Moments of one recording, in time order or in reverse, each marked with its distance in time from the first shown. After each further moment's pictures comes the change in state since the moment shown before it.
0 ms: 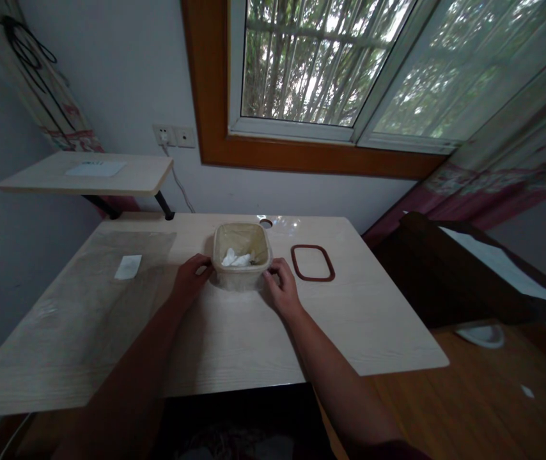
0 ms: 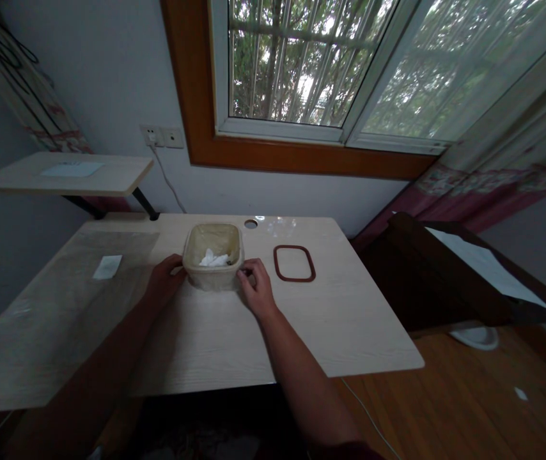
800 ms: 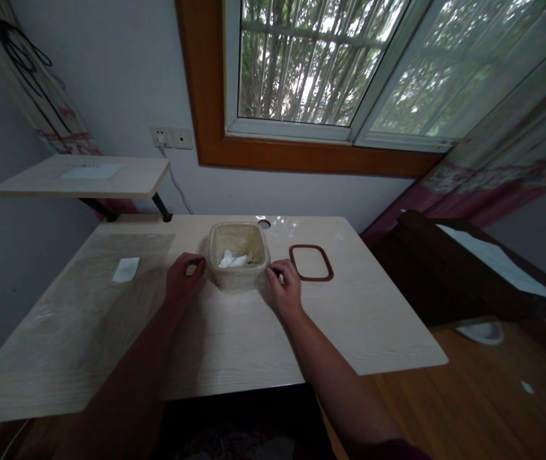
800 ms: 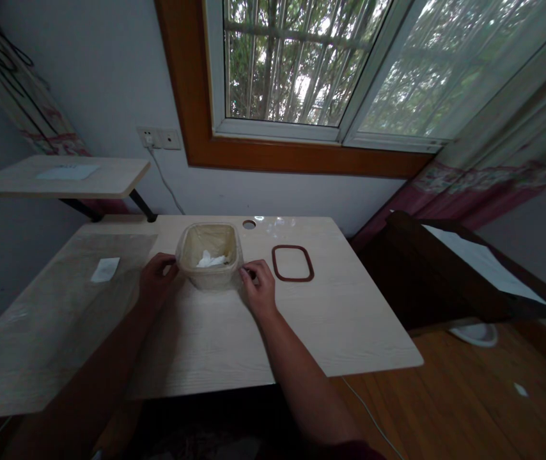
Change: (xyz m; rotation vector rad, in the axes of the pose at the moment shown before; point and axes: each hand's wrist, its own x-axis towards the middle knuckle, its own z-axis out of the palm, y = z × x) left_hand -0.001 0.005 -0.006 0.022 0.235 0.060; right_hand 0.002 -0.011 -0.004 -0.071 0.159 -0.011
